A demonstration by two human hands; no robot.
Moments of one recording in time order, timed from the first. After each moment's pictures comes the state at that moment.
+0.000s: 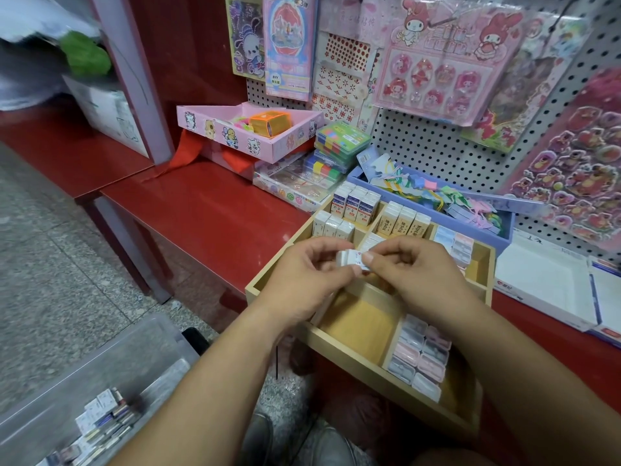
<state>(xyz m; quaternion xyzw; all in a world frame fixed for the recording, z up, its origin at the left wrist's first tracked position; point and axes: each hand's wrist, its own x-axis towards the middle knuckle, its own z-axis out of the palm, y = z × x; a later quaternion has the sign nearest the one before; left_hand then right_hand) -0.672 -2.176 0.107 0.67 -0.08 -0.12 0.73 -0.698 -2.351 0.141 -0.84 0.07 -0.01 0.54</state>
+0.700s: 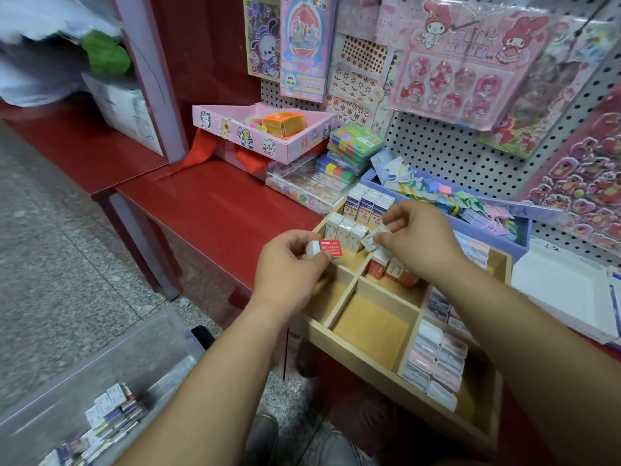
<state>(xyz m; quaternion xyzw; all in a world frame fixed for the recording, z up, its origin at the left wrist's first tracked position) -0.660 -2.155 0.103 0.72 0.07 -0.01 0.69 -0.630 -2.353 0.141 -0.93 0.06 -0.08 0.35</state>
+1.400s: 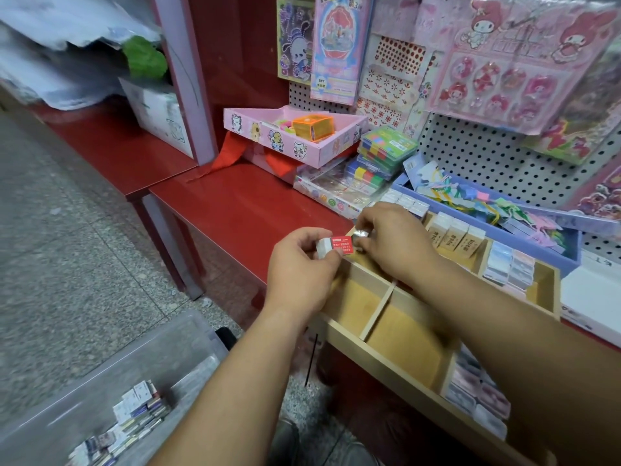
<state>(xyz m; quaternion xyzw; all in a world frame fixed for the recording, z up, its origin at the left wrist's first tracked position) -0.652 -2.132 0.101 0.72 0.08 0.06 0.69 -0.586 -2.292 0.117 -0.98 -0.11 -0.09 0.13</state>
